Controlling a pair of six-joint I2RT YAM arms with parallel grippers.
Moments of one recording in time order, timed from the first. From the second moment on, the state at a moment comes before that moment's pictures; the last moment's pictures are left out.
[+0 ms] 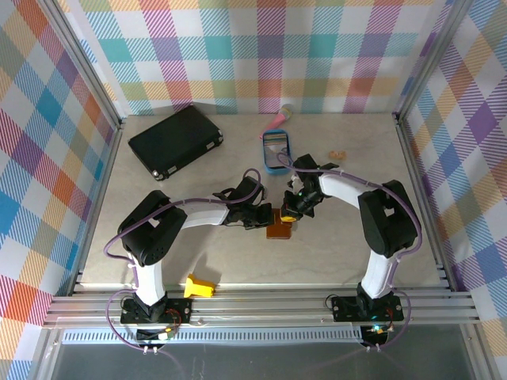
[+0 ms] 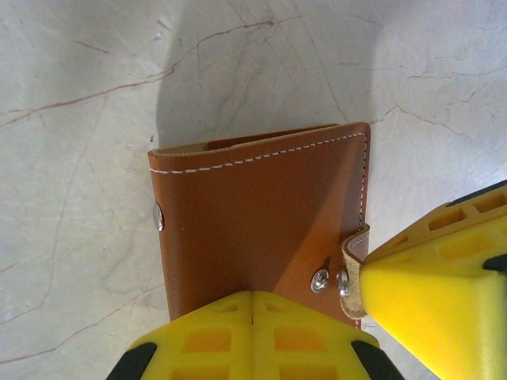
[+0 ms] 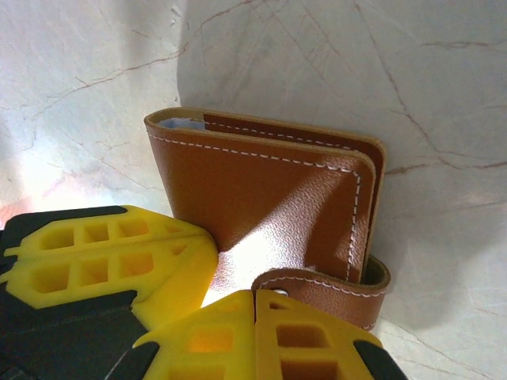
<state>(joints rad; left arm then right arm) -0.74 1.87 1.02 -0.10 0.36 -0.81 0.47 1.83 1.18 -0.76 -0.52 0.51</state>
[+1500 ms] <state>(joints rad) -0.74 1.87 1.02 -0.09 0.36 -0.82 0.48 1.89 1.20 -0.76 -0.55 0.51</state>
